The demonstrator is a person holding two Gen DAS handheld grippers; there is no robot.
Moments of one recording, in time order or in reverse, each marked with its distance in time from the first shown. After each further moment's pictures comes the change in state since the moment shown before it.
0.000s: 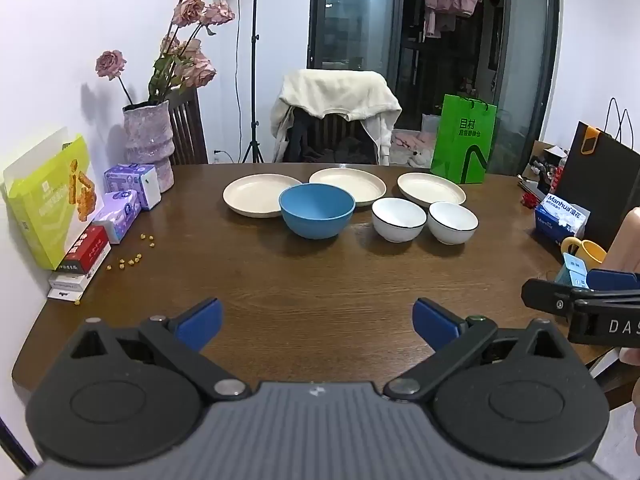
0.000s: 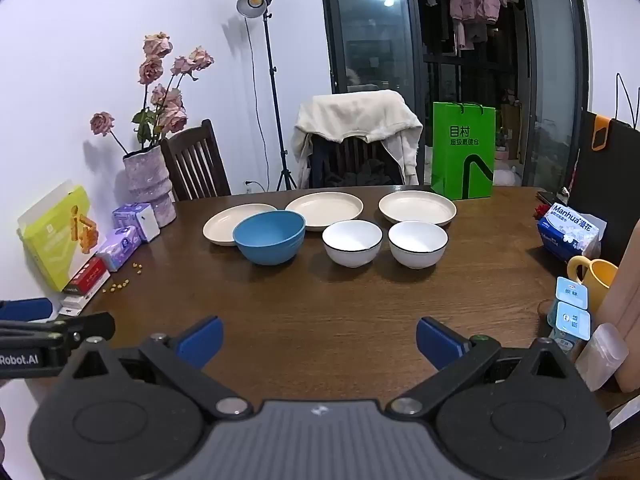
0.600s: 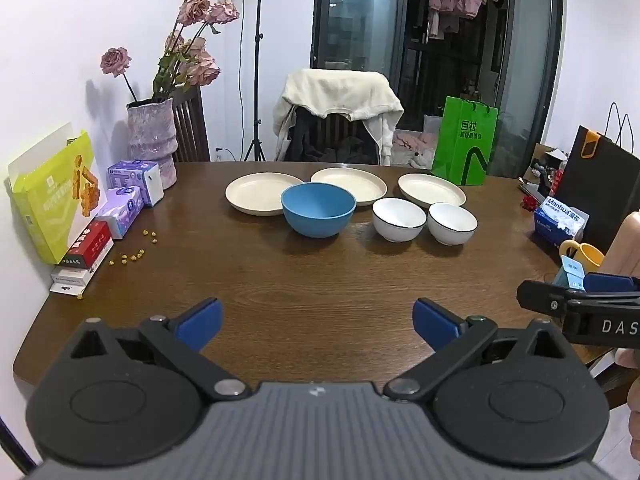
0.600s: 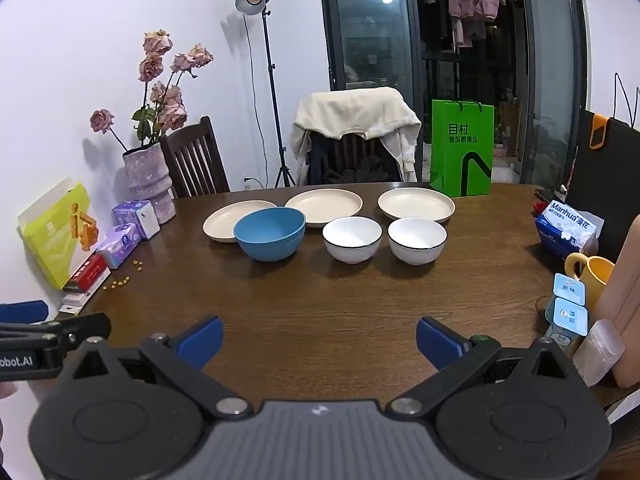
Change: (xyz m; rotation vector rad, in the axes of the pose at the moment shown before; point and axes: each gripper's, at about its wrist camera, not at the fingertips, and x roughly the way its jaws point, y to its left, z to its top) left arm -0.011 0.004 -0.003 -0.026 0.008 -0.008; right arm -0.004 0.001 0.000 -0.003 0.021 -0.006
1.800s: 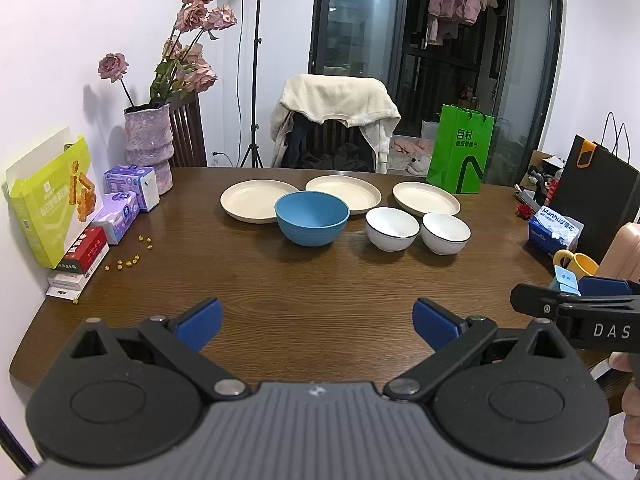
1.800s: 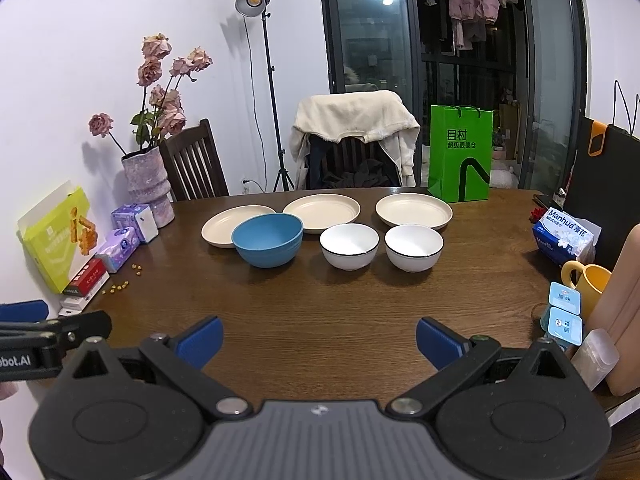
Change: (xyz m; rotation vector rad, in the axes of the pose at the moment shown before) left arm 0.001 -0.008 0.006 -0.014 -0.007 -0.010; right arm -0.005 -0.005 0.008 0.002 0.005 -0.003
